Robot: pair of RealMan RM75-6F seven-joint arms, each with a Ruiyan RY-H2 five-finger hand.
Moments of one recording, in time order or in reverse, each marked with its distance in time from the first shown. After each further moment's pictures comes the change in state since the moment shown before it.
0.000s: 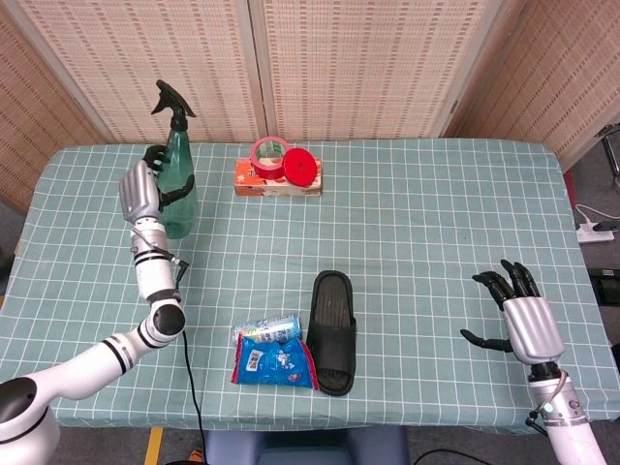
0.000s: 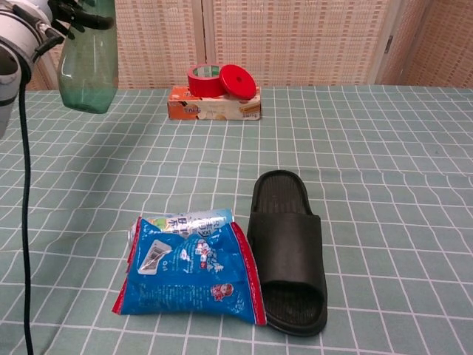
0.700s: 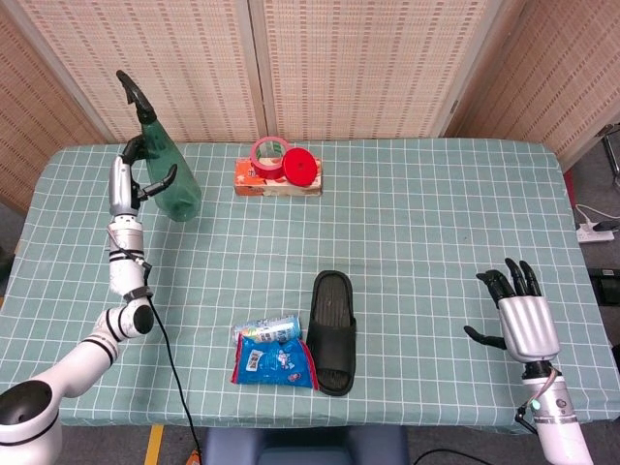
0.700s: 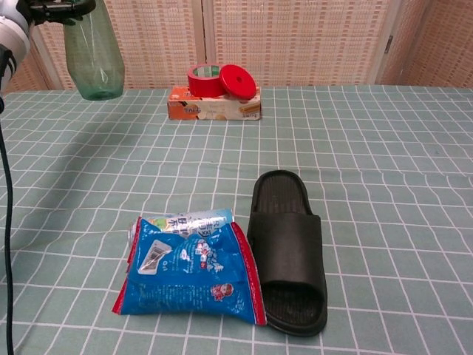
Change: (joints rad) left arm 0.006 -0.059 0.139 0.459 0.407 -0.153 -0.959; right arm -0.002 -0.046 0.021 -0.034 0.076 0.012 -0.290
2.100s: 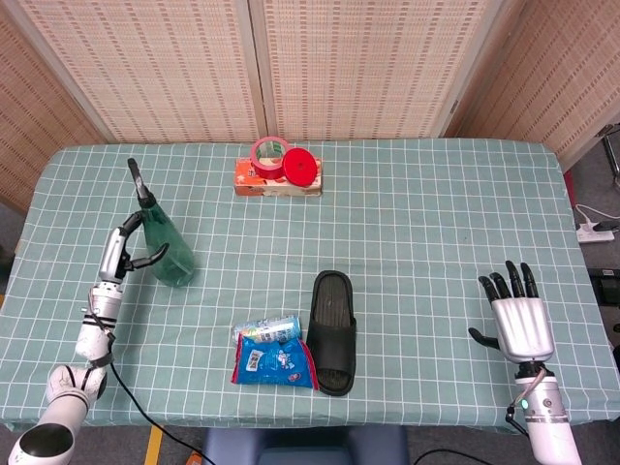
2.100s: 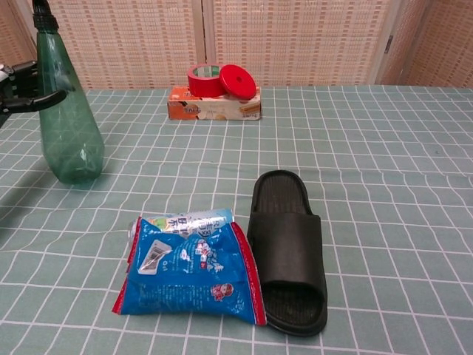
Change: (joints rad) left arm 0.248 -0.169 0.417 0.443 0.342 0.195 -0.742; right arm 0.013 -0.017 -0.004 -0.065 0.090 0.001 -0.292
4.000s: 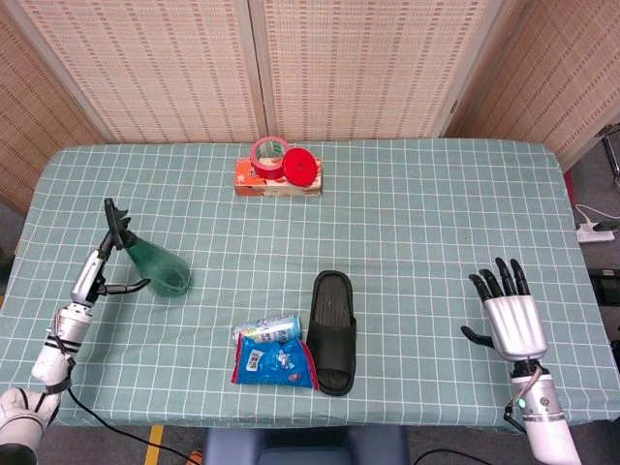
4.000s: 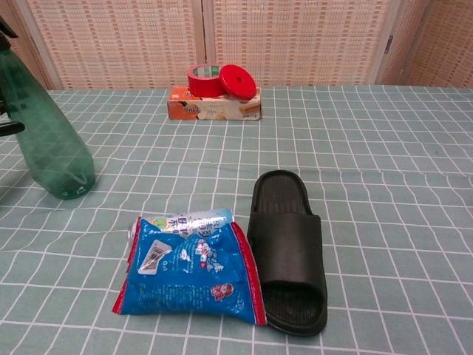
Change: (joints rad) left arm 0.136 0.126 0.165 -0.016 0.119 0.116 -0.180; right arm 0.015 -0.016 -0.011 0.051 -0.072 0.006 0.083
